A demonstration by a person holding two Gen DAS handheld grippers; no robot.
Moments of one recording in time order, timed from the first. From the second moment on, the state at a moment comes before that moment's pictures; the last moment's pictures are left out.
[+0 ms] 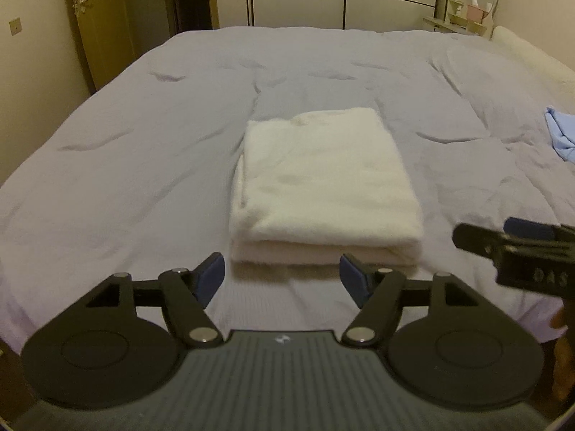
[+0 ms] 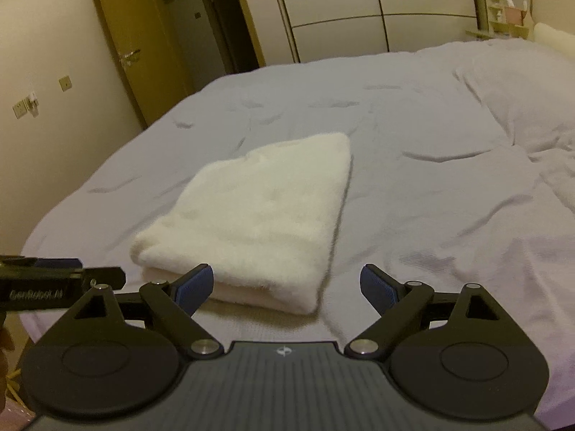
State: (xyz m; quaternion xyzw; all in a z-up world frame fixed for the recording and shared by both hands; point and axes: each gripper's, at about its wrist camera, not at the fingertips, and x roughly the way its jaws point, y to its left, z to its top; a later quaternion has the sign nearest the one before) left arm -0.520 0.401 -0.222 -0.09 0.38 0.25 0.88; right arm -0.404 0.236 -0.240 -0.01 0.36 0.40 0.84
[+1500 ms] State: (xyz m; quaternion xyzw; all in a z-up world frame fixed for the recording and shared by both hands) left arm -0.564 0.430 -0.242 -0.19 0.37 0.23 0.88; right arm -0.425 0.226 -0.246 -0.07 0.38 0.40 0.83
